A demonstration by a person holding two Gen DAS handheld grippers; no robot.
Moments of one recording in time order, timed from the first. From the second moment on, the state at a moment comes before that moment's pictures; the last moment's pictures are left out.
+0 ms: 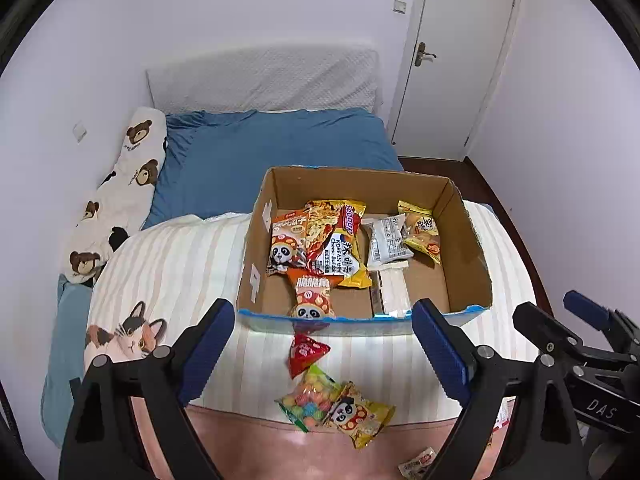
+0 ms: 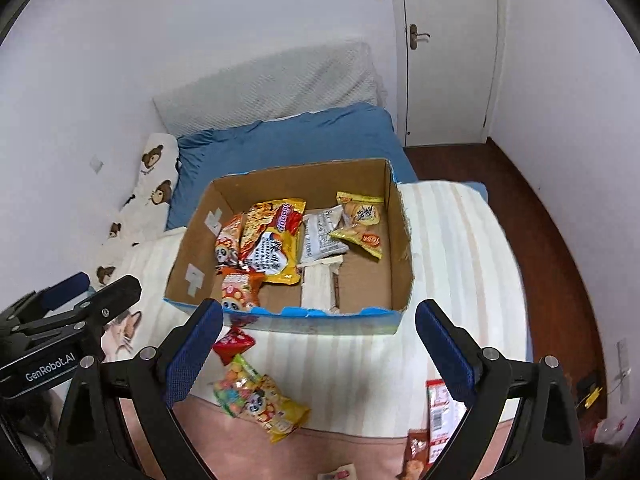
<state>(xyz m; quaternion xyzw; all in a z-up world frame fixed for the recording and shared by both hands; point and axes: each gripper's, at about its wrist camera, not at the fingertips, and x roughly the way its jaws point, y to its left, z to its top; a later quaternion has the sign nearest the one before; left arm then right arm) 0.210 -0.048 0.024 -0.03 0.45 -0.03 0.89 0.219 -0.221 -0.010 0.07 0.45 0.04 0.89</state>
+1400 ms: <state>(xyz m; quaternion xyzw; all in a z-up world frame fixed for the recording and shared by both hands) 0.150 -0.125 -0.259 -0.05 0.72 -0.04 0.69 0.112 -0.357 -0.288 0.25 0.66 -0.10 0.70</state>
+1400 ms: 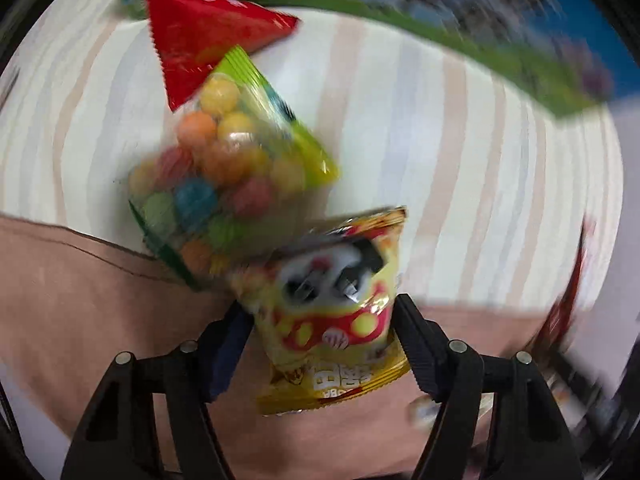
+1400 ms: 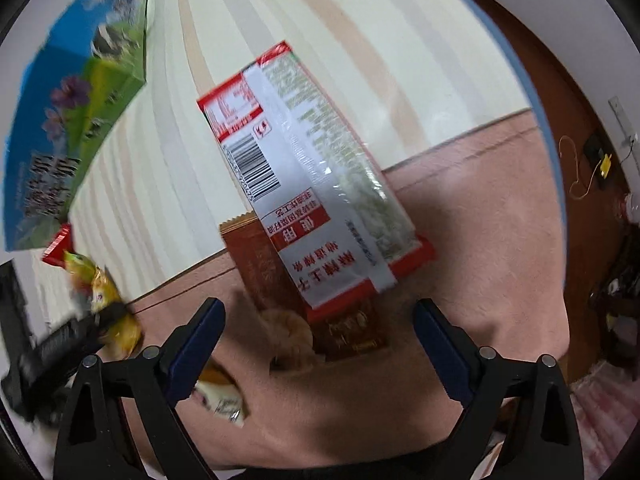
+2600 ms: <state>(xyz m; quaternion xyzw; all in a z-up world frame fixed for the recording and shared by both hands) 0.113 -0.090 -0.160 -0.08 0.65 -0.12 0.75 0.118 -0.290 -0.191 0.23 0.60 0.02 0.77</state>
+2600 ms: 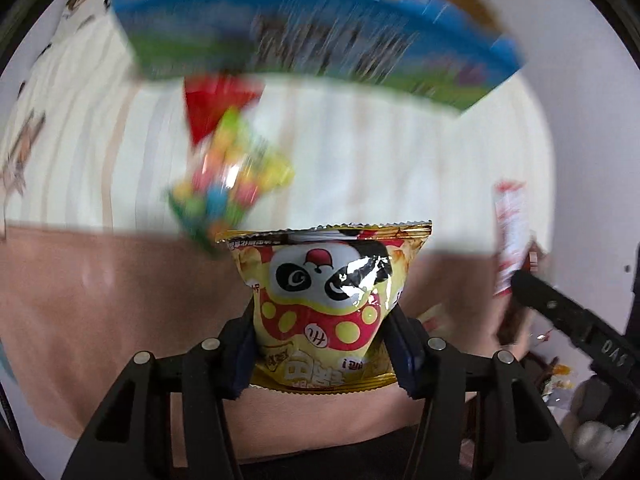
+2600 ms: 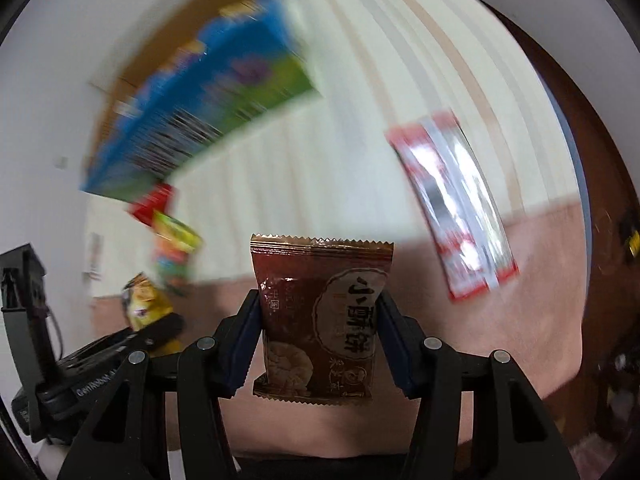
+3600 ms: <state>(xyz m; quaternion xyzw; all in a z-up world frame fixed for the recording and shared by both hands) 0.375 -0.082 -0.161 -0.11 0.70 -0.08 0.70 0.393 -0.238 -0.181 0.07 0.63 0.02 0.78</state>
